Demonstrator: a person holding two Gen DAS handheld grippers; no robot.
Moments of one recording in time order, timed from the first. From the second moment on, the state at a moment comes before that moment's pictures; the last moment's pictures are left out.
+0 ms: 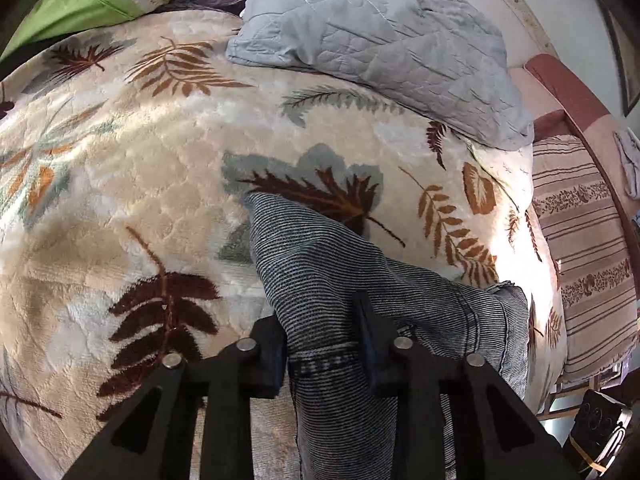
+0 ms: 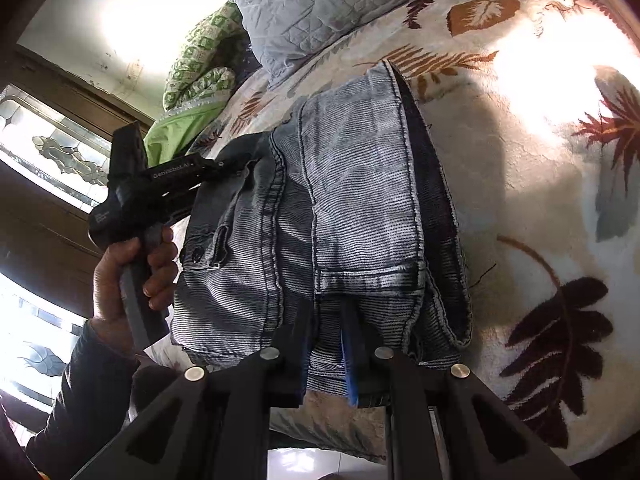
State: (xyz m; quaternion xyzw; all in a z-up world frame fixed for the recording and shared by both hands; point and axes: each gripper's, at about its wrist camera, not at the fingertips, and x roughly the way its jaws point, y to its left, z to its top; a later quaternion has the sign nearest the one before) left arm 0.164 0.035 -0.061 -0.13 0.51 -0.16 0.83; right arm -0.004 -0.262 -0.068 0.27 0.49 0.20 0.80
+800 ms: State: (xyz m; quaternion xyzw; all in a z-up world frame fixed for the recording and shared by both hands) left arm 0.014 0.062 -0.066 -0.28 0.56 -0.19 0.75; right arm -0.006 -0.266 -0.060 0.28 0.48 0.21 0.80
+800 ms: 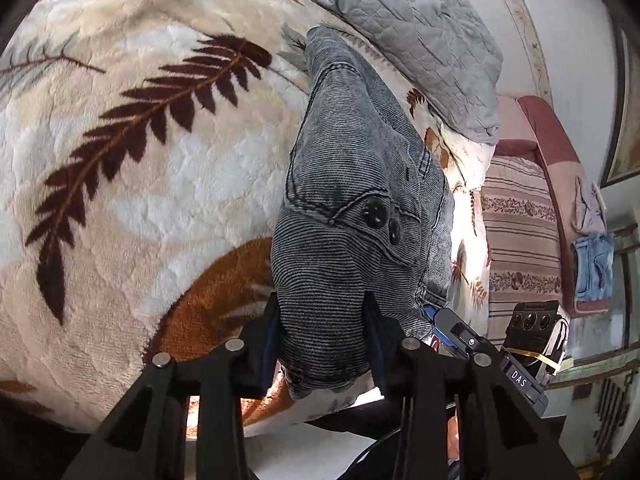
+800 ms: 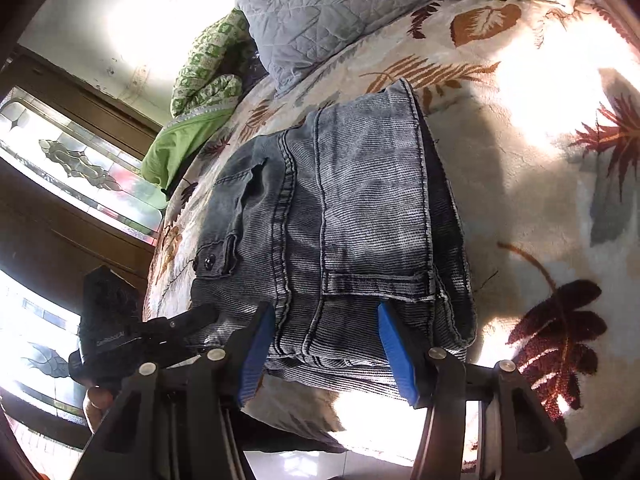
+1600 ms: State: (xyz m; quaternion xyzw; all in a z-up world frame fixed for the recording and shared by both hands) left arm 0.005 0.028 -0.032 -0.11 0.52 -0.15 0.83; right arm 0.024 -0.277 -0.058 0.34 0.50 0.20 0.77
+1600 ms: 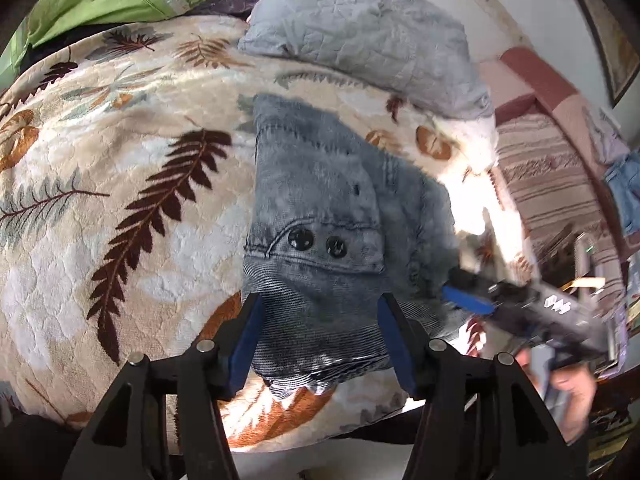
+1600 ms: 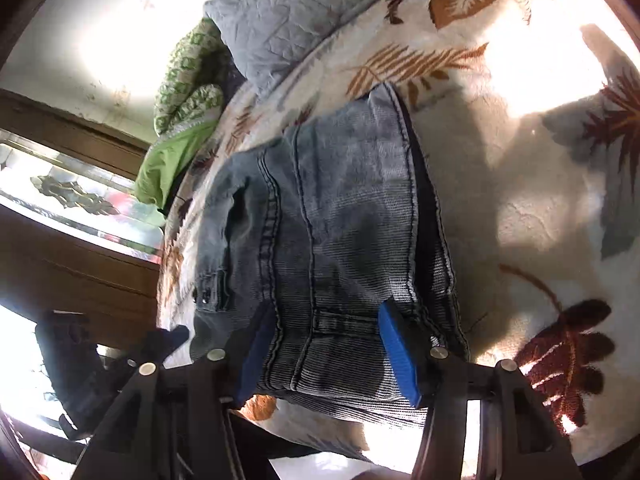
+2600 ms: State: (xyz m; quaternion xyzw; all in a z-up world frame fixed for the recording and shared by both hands) left arm 0.002 0.029 -0.045 -0.12 0.53 -0.11 0.83; right arm 0.018 -0.271 -0.063 0.23 0.52 0.17 0.81
